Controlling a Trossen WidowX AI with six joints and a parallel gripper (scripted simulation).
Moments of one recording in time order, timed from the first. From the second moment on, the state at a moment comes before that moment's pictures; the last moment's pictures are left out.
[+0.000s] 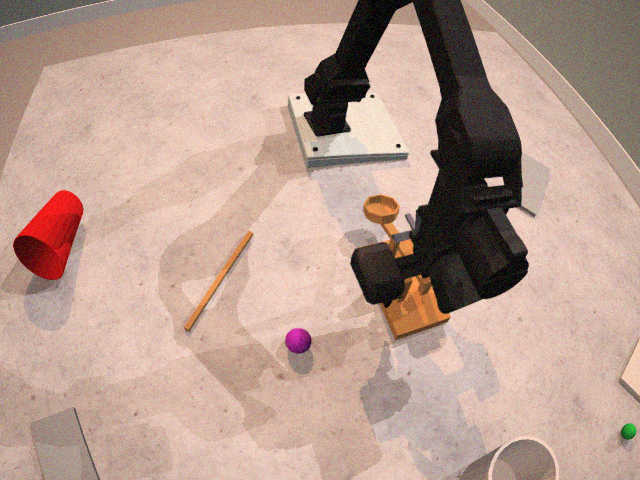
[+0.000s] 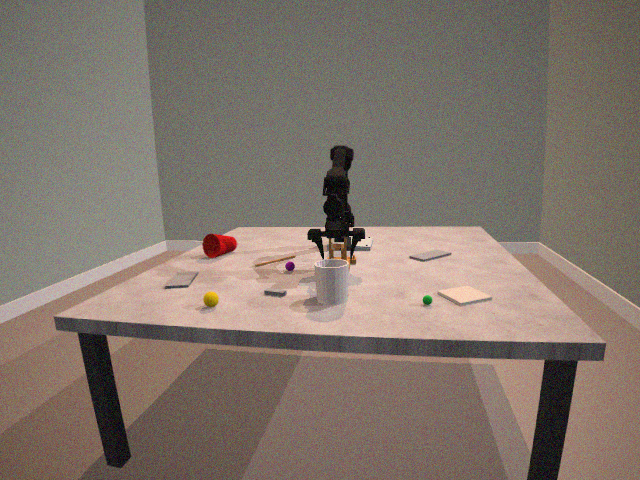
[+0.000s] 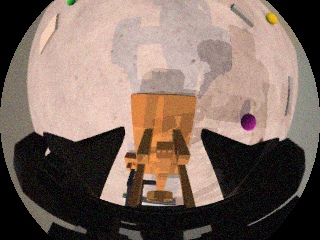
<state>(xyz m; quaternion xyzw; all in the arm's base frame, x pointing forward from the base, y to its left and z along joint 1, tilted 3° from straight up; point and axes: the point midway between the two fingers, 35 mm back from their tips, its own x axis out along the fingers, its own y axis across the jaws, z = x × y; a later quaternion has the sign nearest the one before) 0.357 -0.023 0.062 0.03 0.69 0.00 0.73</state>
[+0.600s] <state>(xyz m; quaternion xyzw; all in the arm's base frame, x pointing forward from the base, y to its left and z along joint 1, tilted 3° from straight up) 0.357 -0.023 0.059 0.03 0.69 0.00 0.73</state>
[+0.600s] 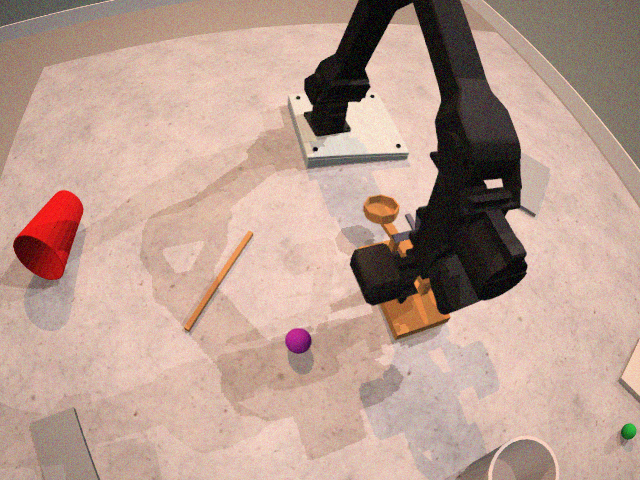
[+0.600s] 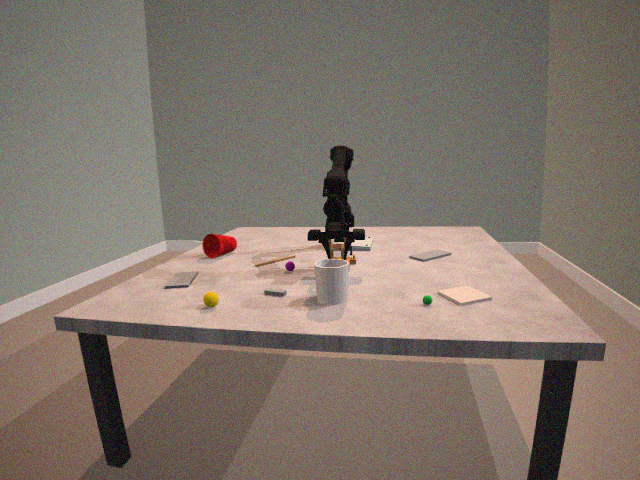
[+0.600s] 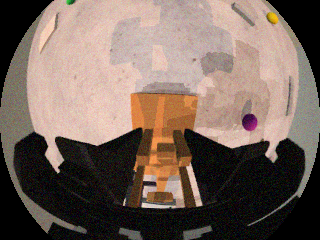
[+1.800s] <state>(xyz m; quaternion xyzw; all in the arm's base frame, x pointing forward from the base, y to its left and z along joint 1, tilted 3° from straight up) 0.358 -0.023 0.078 0.03 0.69 0.00 0.72</state>
